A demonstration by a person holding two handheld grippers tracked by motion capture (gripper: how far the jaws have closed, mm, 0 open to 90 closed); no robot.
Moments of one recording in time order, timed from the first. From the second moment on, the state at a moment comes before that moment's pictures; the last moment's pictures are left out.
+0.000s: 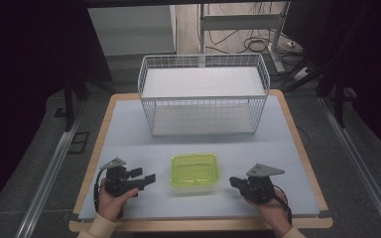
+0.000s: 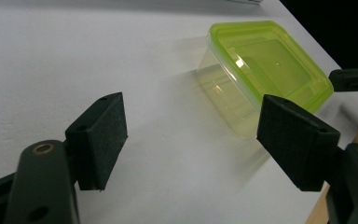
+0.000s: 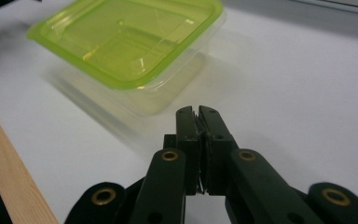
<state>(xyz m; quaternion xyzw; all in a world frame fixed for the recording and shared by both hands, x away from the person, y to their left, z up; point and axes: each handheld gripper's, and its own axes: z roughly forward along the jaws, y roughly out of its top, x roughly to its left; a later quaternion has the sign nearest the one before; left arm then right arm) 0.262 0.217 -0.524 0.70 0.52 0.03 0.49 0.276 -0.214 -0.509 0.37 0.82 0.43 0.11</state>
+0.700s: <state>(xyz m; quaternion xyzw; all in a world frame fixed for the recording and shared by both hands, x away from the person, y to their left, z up) 0.264 0.210 -0.515 0.69 0.52 -0.01 0.51 0.291 -0.218 -0.505 0.37 0.80 0.48 0.01</state>
